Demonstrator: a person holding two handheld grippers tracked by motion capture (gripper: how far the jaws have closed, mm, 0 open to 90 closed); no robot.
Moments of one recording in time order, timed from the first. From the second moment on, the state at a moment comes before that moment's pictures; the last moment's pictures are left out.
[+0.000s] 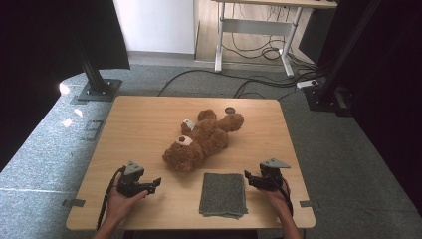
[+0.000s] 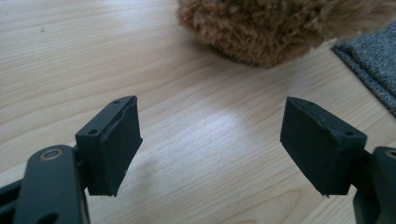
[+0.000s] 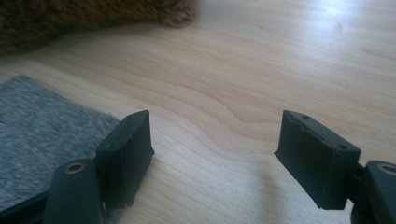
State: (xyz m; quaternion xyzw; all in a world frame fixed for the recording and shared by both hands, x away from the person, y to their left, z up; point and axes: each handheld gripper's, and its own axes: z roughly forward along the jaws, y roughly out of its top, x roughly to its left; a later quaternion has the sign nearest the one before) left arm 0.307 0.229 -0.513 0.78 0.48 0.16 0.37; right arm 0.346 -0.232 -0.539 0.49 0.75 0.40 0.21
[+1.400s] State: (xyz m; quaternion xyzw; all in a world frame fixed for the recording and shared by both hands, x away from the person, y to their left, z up) left arm 0.359 0.143 -0.491 0.80 0.45 0.16 0.37; right arm 0.432 -0.119 -0.481 0.40 0.79 0.45 0.14
